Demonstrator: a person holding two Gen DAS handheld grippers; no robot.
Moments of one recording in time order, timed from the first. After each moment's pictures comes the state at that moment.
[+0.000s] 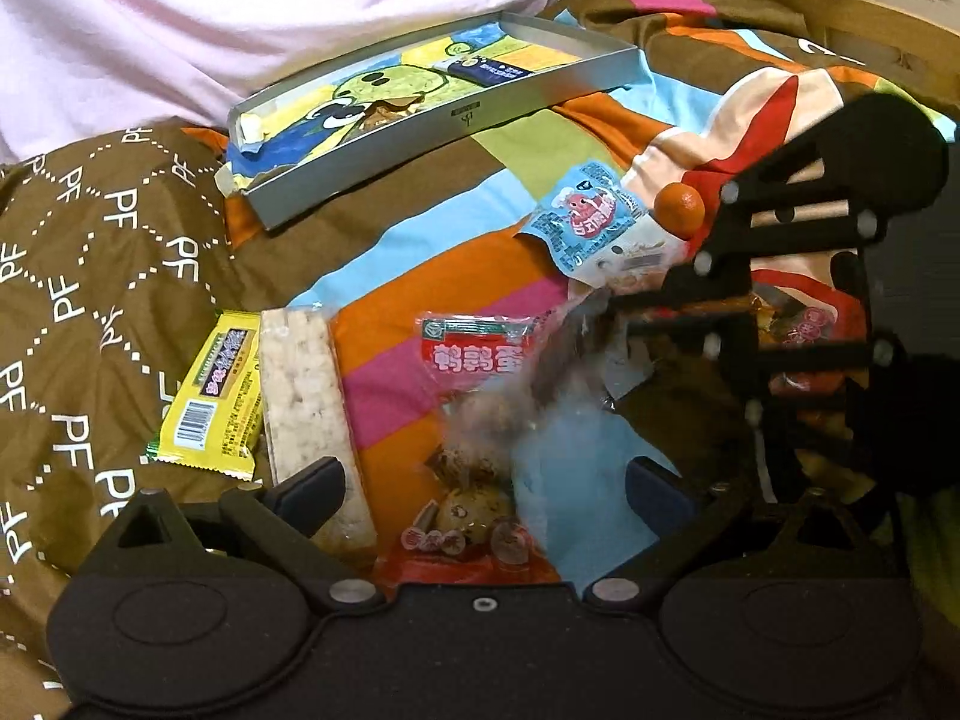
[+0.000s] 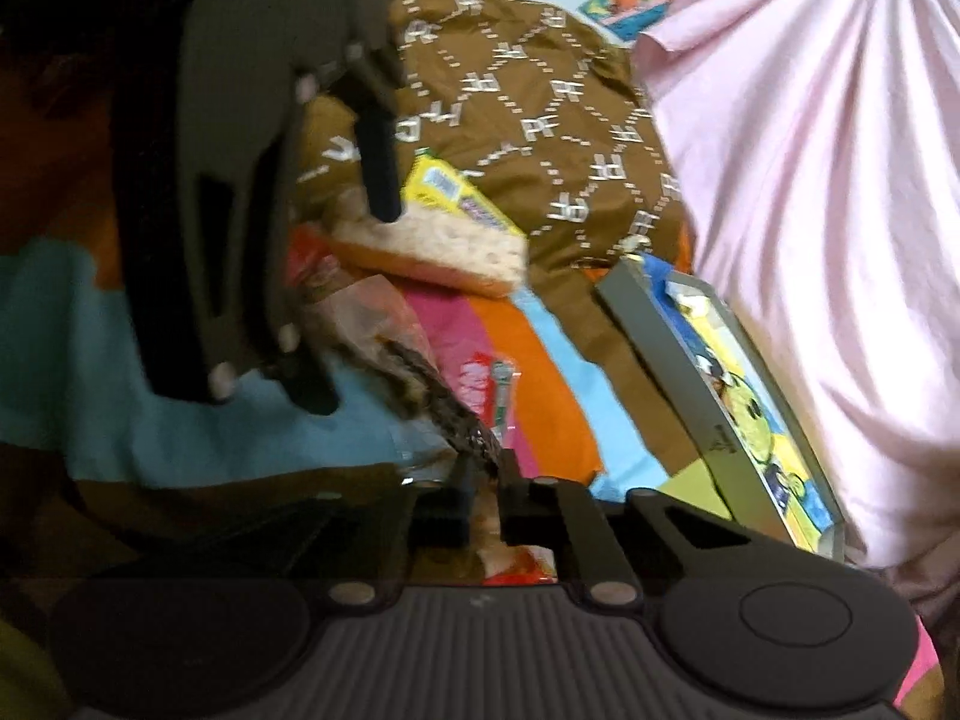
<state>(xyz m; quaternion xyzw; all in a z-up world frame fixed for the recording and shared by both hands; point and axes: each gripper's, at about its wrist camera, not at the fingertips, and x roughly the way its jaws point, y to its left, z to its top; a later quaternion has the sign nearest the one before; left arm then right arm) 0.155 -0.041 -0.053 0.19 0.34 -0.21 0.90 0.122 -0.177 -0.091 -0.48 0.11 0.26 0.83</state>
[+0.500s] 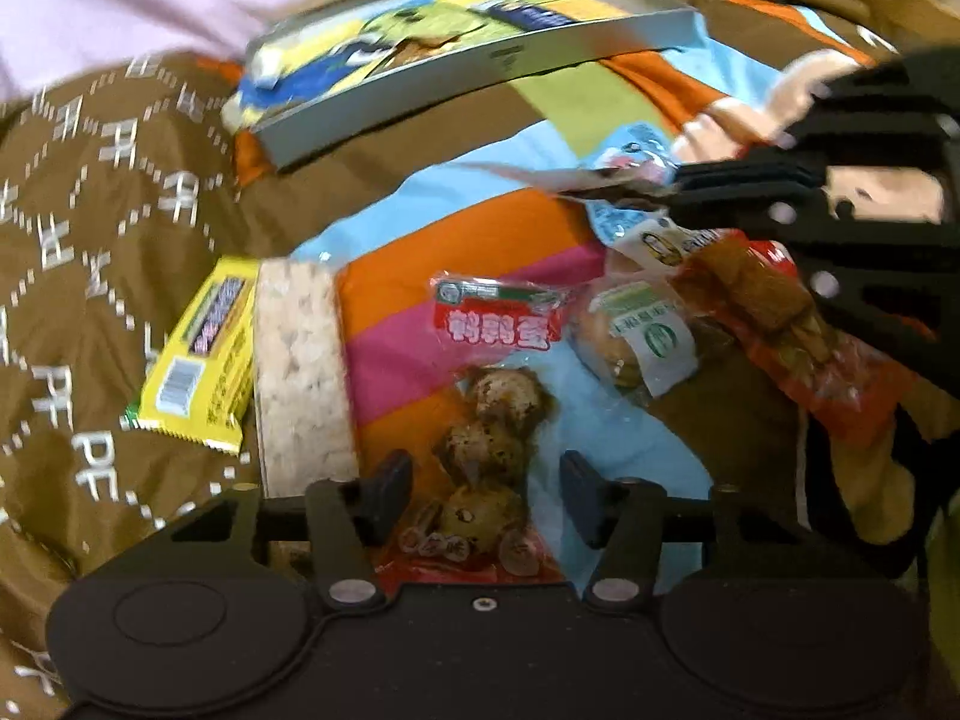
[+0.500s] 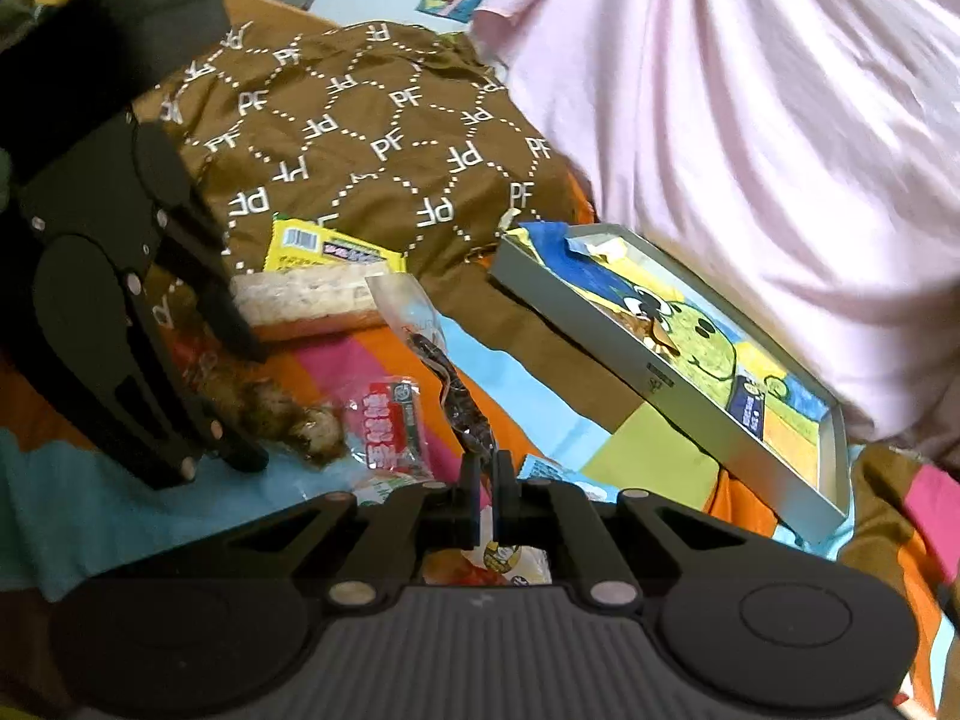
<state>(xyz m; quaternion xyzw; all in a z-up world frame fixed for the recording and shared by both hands) 0.185 -0.042 -0.064 0.15 0.40 -0.17 0.89 0.146 -0.199 -0.053 -0.34 0.14 0.24 0.90</state>
